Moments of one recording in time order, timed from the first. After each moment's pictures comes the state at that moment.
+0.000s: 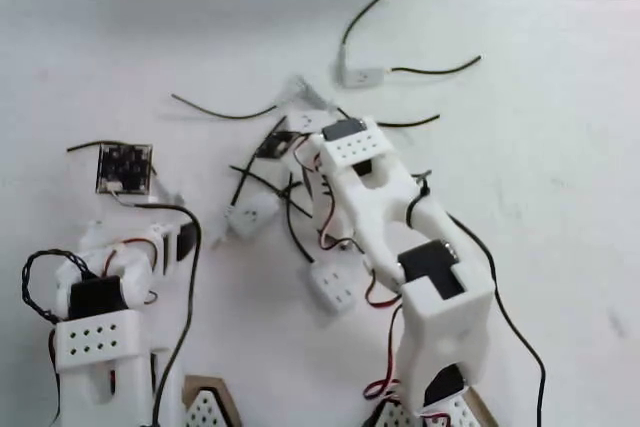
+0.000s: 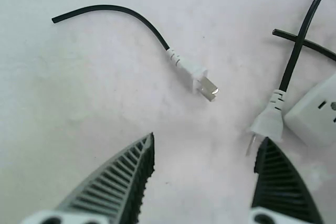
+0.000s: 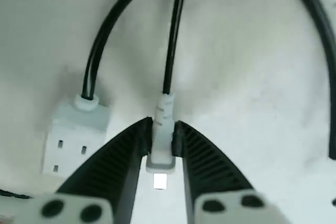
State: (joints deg) left arm -17.5 -64.6 75.6 51.7 -12.7; right arm -25.5 19.4 6.9 81.7 38.8
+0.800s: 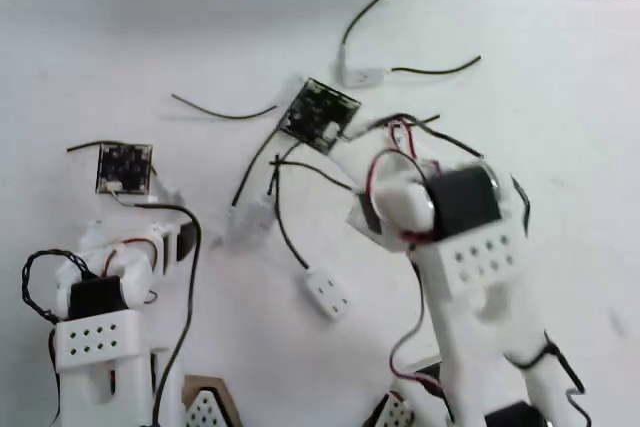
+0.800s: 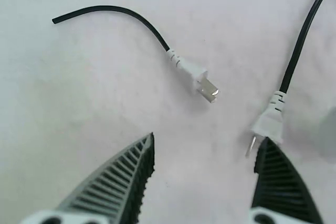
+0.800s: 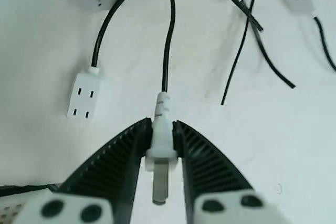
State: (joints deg) left arm -17.5 -64.6 75.6 51.5 -12.7; right arm -23.1 -34.2 6.9 97.4 39.0
